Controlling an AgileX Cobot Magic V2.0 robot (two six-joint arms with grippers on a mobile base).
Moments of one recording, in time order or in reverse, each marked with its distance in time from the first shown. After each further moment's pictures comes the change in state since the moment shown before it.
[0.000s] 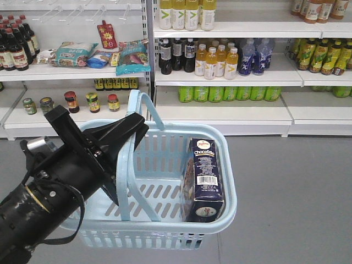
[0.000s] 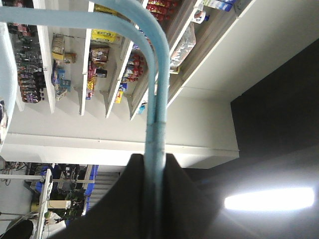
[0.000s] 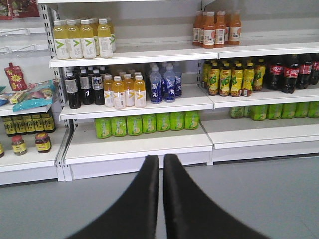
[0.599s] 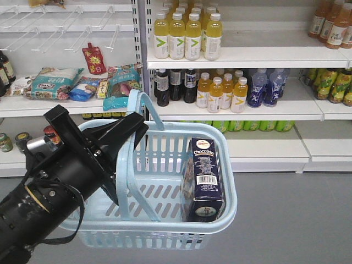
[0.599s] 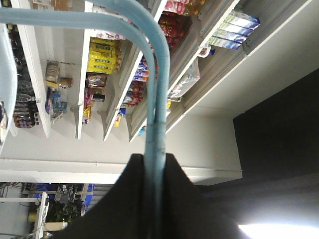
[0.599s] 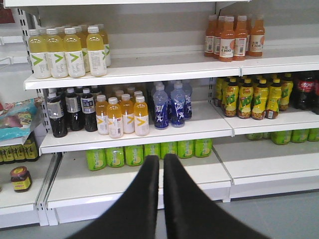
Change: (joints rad) left arm 0.000 0.000 0.000 0.000 -0.001 0.000; right arm 0.000 0.000 0.000 0.000 0.000 0.000
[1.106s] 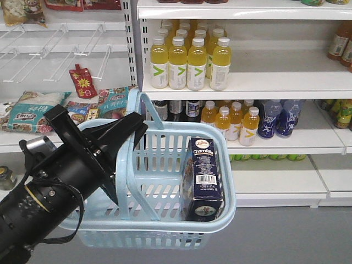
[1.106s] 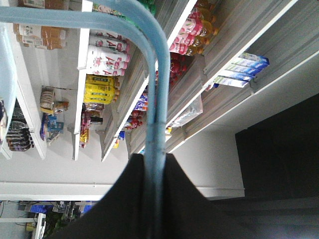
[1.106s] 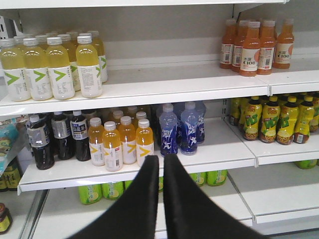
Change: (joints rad) left arm 0.000 0.000 0.000 0.000 0.000 0.000; right arm 0.000 0.000 0.000 0.000 0.000 0.000
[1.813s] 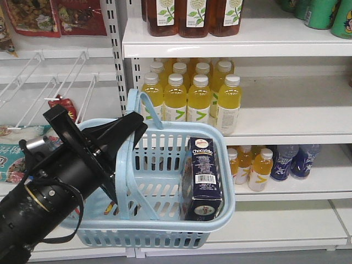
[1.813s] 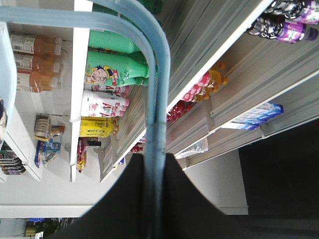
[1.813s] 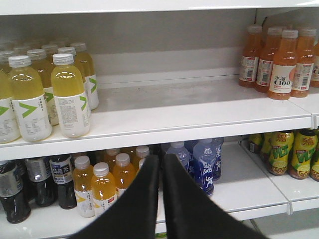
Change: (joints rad) left arm 0.000 0.000 0.000 0.000 0.000 0.000; right arm 0.000 0.000 0.000 0.000 0.000 0.000
